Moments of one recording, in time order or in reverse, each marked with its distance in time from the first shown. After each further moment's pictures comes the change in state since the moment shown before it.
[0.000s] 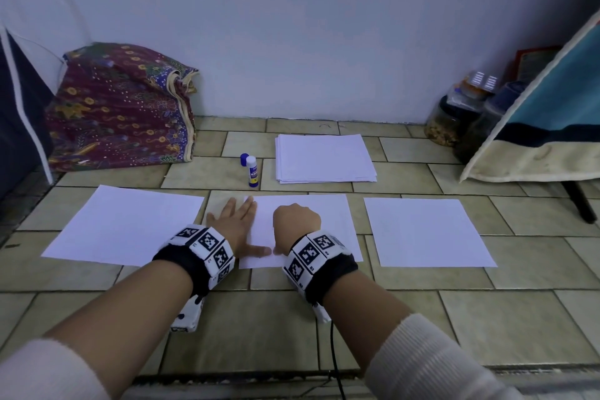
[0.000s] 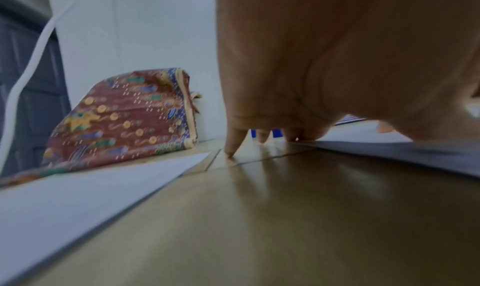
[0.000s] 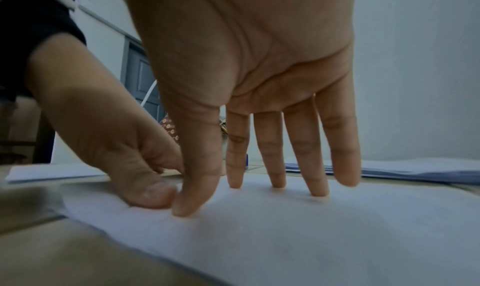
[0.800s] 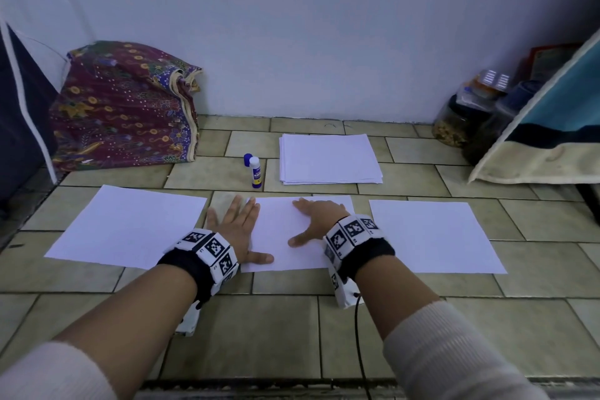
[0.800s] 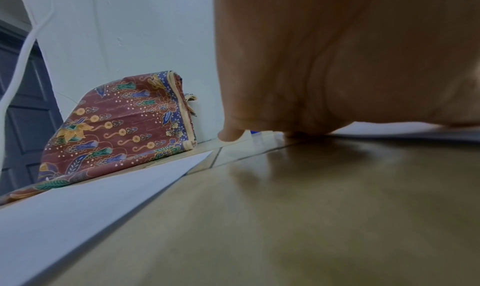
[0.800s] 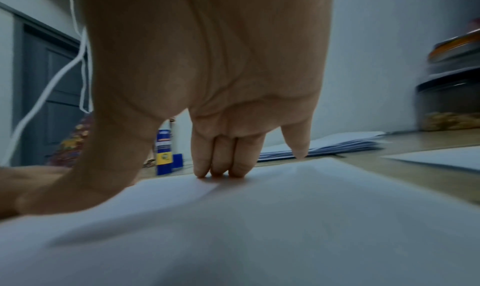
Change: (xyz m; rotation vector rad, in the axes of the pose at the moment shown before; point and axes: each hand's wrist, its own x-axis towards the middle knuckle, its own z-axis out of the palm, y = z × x) left_hand 0.007 -0.006 0.012 0.085 0.029 0.007; right_hand 0.031 0.064 -0.001 0.097 -0.196 -0.069
